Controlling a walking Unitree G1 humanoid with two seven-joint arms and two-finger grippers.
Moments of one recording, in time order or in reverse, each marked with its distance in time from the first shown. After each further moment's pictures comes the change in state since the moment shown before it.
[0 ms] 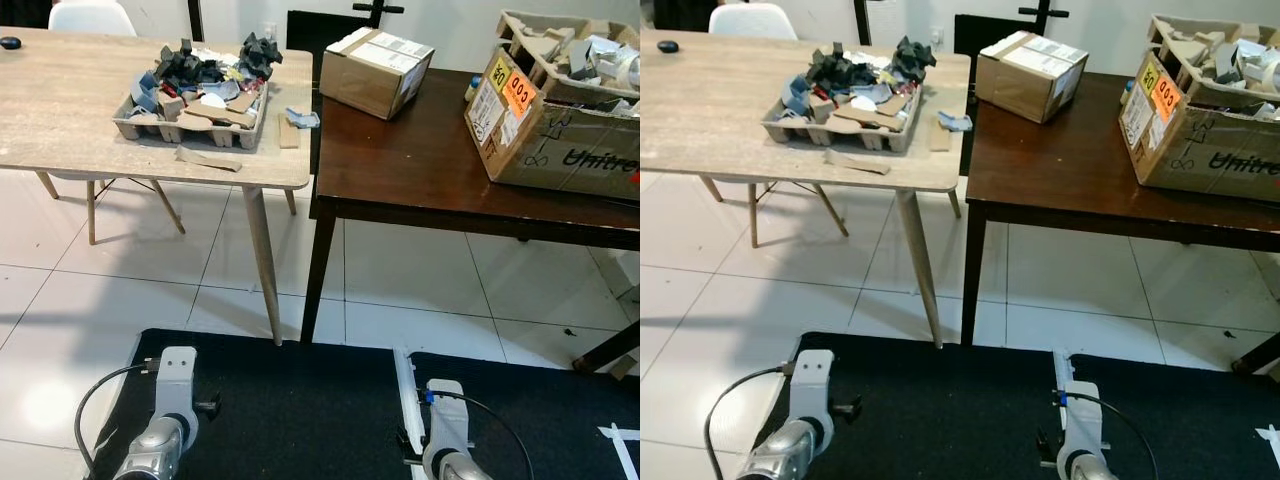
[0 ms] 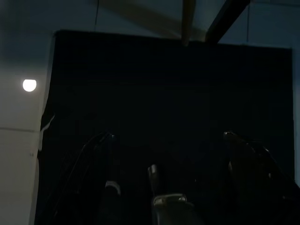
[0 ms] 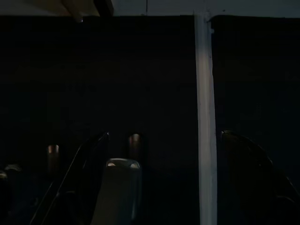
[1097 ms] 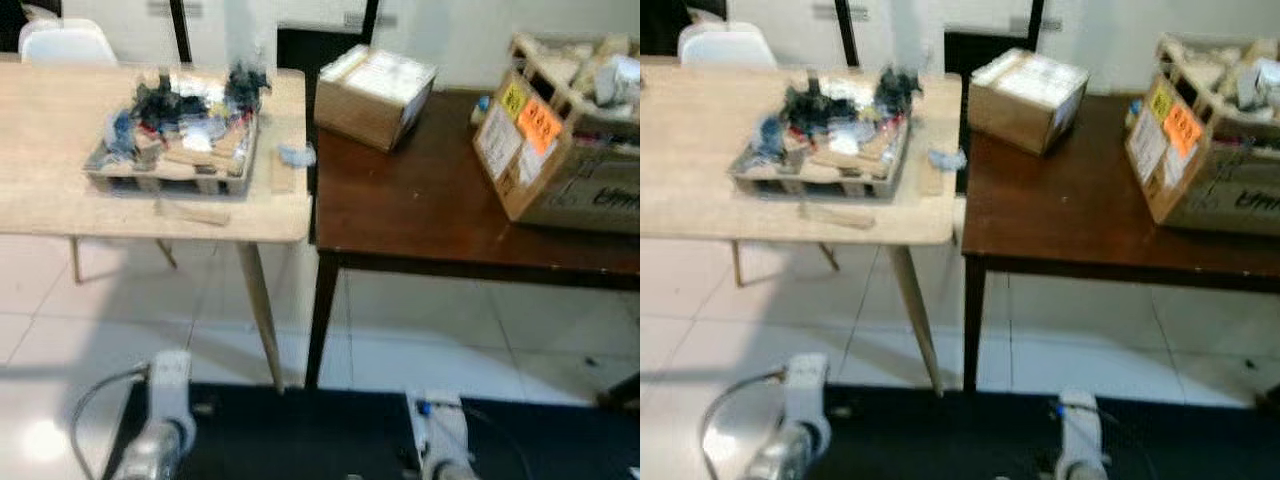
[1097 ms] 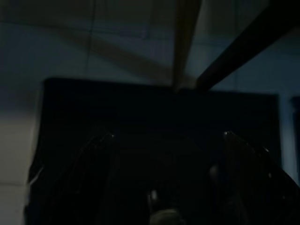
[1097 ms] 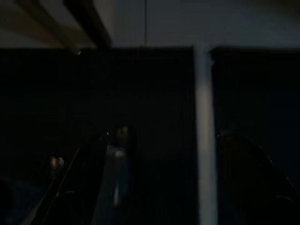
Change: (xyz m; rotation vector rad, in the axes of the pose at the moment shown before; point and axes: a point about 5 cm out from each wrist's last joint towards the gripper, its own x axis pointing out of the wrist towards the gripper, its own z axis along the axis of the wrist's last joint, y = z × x) left arm 0.001 -0.007 0.003 -0.017 -0.018 -0.033; right arm -0.002 -0.002 -0.008 -0.017 0.031 -0.002
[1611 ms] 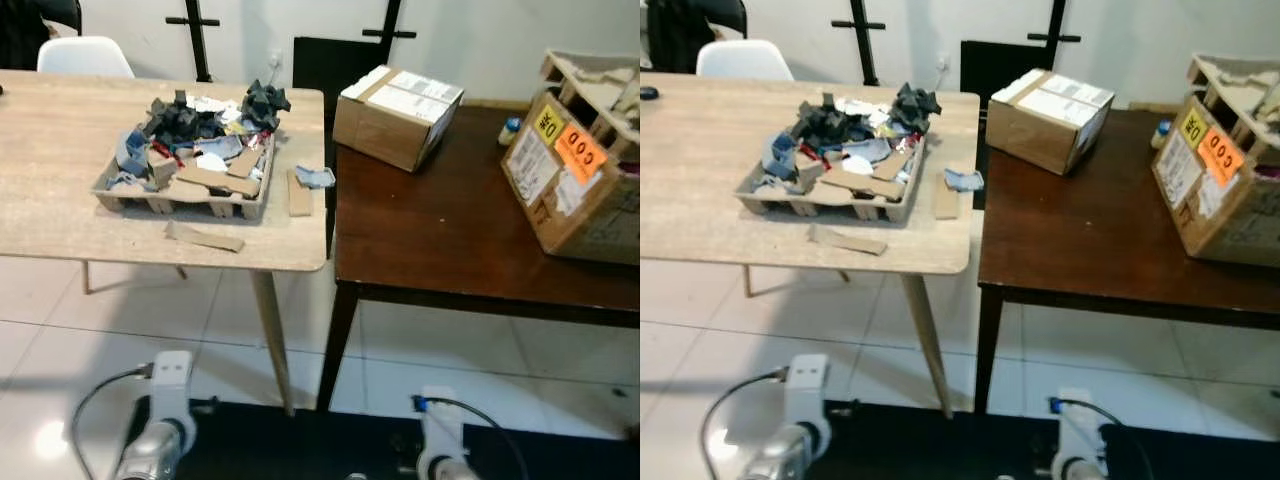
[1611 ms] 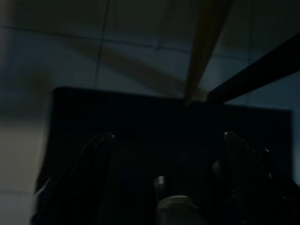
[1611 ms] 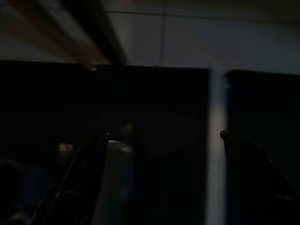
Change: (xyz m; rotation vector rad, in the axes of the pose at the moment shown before) left arm -0.001 0.004 -0.003 0.003 0.013 0.003; right arm -0.001 0.000 -0.004 0.000 0.017 -0.002
